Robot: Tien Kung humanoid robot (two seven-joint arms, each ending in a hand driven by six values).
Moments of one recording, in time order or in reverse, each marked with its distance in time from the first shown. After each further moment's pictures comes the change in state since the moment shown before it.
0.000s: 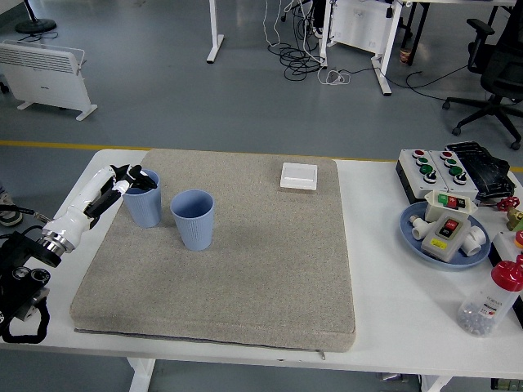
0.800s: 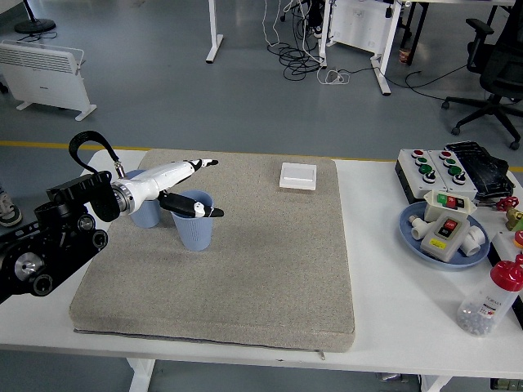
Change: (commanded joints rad) left arm -0.322 -0.038 0.309 -0.047 0.487 -0.162 0.614; right arm 0.004 -0.005 -0.014 0.000 0.015 -0.003 -0.004
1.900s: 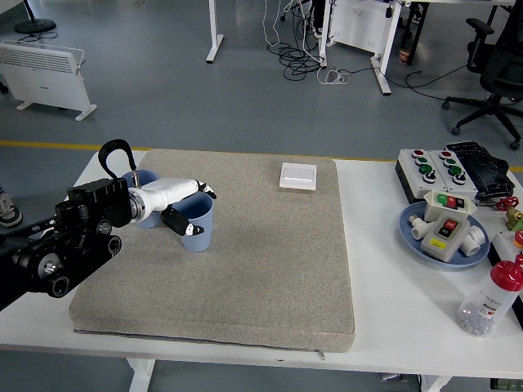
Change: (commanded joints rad) left arm -0.035 -0.036 0.090 0.072 0.079 -0.041 0.026; right arm 0.000 -0.003 -0.003 0.000 -0.004 -0.001 -0.001
